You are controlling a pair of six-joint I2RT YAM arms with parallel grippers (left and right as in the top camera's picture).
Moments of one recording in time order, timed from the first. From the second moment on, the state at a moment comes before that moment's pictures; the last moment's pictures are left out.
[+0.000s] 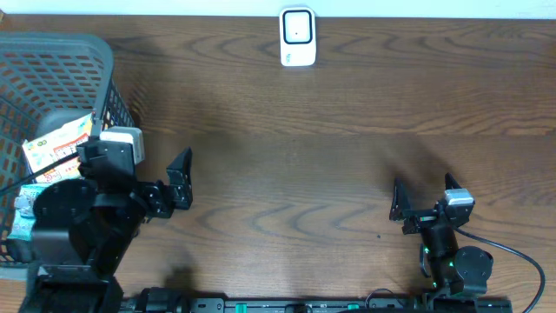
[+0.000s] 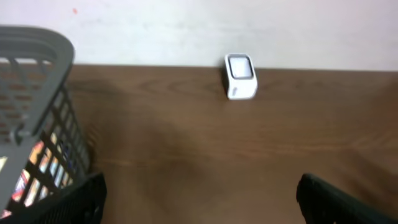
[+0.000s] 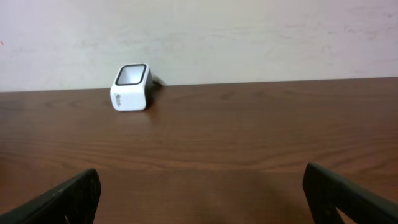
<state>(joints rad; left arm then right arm) -0.05 0.69 1.13 -0.86 0.18 -0.09 -0.06 0.01 0.01 -0.06 -0.19 0.09</state>
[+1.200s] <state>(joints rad) 0.62 1.42 1.77 -1.56 -0.18 -0.78 -0.06 0.01 0.01 -0.06 -0.19 0.09</state>
